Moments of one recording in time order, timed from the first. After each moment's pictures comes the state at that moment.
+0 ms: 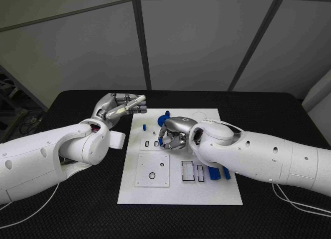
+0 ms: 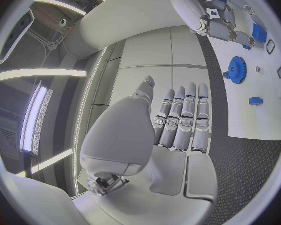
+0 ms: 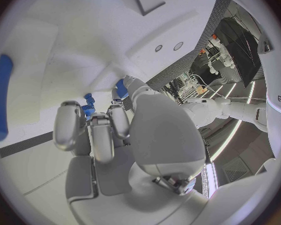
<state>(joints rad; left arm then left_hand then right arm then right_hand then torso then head) 1.17 -0.93 0.02 1.63 -0.08 -0.45 0.42 1.43 -0.06 0.03 0.14 0.15 1.00 0.21 0.08 0.07 1.07 0.16 0.08 0.07 1.07 0.13 0.15 0.12 0.21 0.82 0.24 0.36 0.15 1.19 -0.51 -0.04 1.44 -1.53 -0.18 -0.25 1.38 -0.12 0.19 0.17 0.30 0.99 0.16 0.13 0.09 1.37 0.07 1.34 1.30 1.46 -0.01 1.57 1.31 0.07 1.36 0.10 1.41 1.24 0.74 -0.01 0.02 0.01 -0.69</state>
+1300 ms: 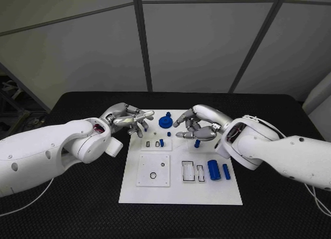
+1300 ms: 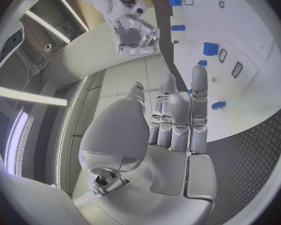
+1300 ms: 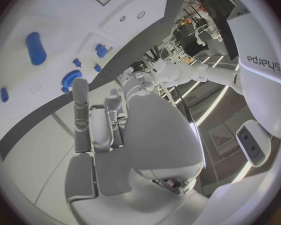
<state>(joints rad) 1.18 -0.93 0.02 1.58 -0.43 -0.24 0.03 1.30 -0.04 -0.06 0.26 0.16 1.09 0.11 0.15 0.09 1.36 0.04 0.32 0.29 1.46 -0.03 1.10 0.99 0.15 1.18 0.07 0.77 0.36 1.22 -0.80 -0.04 1.66 -1.18 -0.39 0.06 1.49 -0.12 0.14 0.21 0.30 0.99 0.14 0.19 0.08 1.07 0.06 0.95 0.88 1.42 -0.01 1.27 1.11 0.17 0.96 0.10 0.98 0.63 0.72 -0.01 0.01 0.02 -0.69</state>
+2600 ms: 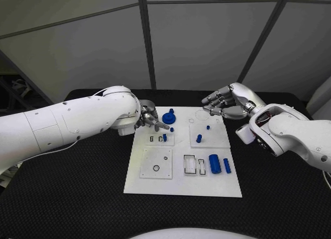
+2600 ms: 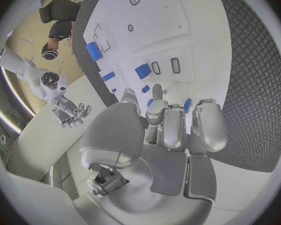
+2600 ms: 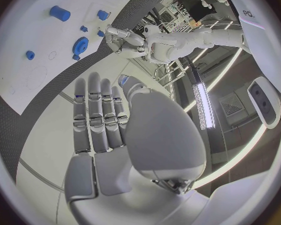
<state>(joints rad) 1.34 -0.61 -0.09 1.31 -1.02 0.16 -0.51 1.16 0.01 -0.20 0.29 0.11 0.97 0.05 0.55 0.48 1.35 -0.02 1.17 1.10 1.47 -0.08 1.34 1.28 0.07 1.42 0.03 1.34 1.14 1.23 -0.90 -0.02 1.61 -0.83 -0.45 0.15 1.47 -0.17 0.25 0.20 0.36 1.06 0.16 0.13 0.07 1.20 0.08 0.27 0.24 1.24 0.04 0.32 0.47 0.17 0.90 0.16 0.53 0.35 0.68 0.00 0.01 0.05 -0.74</state>
